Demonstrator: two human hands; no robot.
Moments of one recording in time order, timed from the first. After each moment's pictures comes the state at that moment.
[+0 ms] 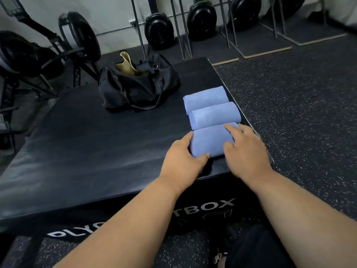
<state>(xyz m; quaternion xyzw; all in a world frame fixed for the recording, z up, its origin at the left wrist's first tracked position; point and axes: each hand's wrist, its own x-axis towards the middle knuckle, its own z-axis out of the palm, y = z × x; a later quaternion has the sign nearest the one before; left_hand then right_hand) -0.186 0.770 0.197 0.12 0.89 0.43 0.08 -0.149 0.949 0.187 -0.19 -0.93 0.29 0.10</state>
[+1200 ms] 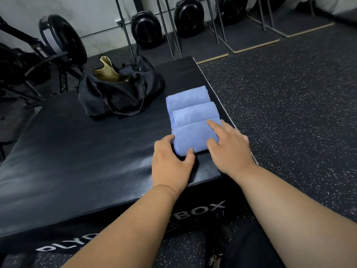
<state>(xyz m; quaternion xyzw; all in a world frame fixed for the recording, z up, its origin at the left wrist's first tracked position) -0.191 0.805 0.175 0.05 0.91 0.41 -0.06 -0.170 0.977 0.181 -0.17 -0.93 0.31 0.07</state>
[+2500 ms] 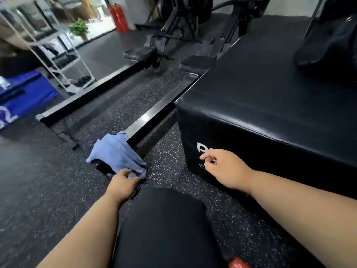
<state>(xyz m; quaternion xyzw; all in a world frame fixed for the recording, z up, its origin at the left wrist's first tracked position) 0.095 0.155 0.095 -0.46 0.81 0.36 0.03 -0.083 0.459 0.148 0.27 -0.86 0.35 -0.25</state>
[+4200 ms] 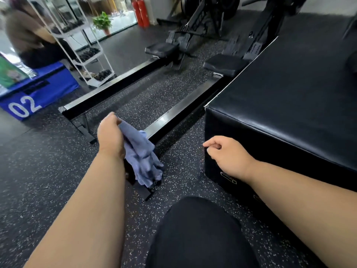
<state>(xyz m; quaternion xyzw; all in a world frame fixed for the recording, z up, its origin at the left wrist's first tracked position) 0.024 0.041 0.199 -0.43 0.55 0.63 -0.33 -0.107 0.344 0.162 0.23 -0.81 0.46 -0.27</state>
